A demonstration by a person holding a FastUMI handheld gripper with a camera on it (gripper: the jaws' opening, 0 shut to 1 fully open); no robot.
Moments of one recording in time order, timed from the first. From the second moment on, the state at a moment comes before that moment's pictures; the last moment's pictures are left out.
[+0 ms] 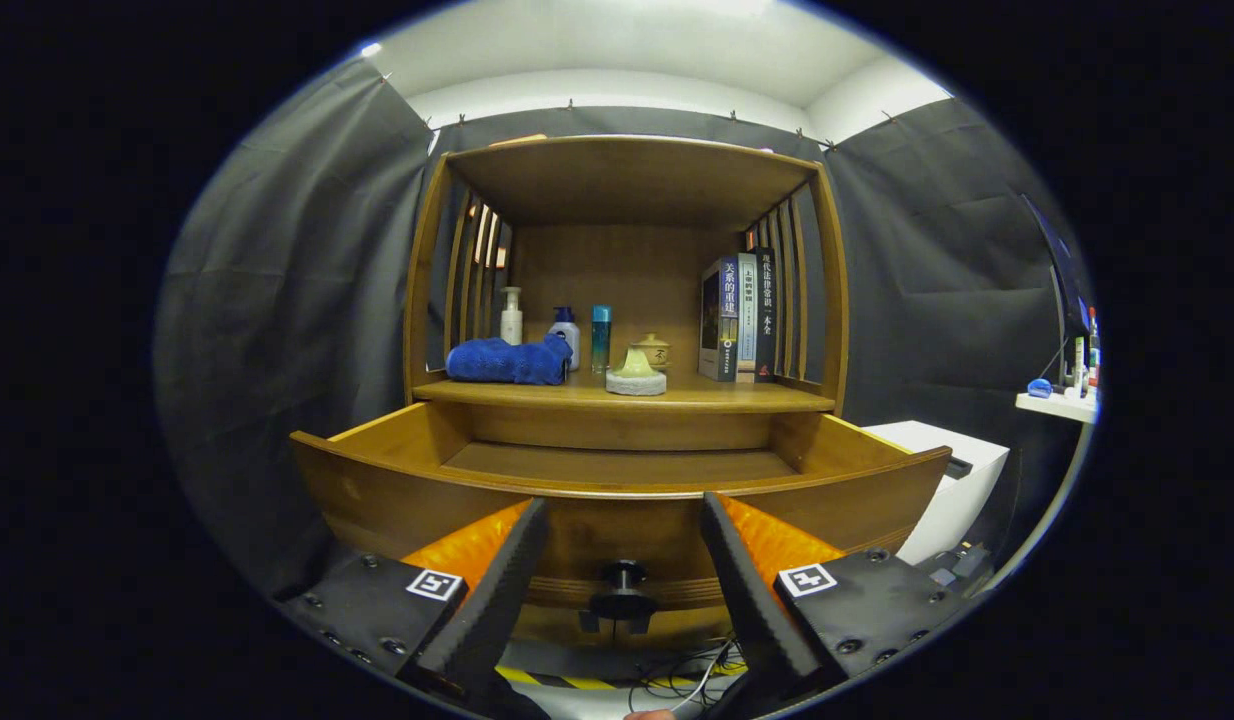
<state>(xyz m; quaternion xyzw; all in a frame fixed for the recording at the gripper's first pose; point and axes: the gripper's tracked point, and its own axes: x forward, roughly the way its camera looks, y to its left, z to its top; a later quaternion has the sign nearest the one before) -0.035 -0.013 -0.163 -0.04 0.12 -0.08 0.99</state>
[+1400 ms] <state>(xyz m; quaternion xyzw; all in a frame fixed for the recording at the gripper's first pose) 0.079 -0.037 -0.198 -0.03 0.15 -0.09 0.98</state>
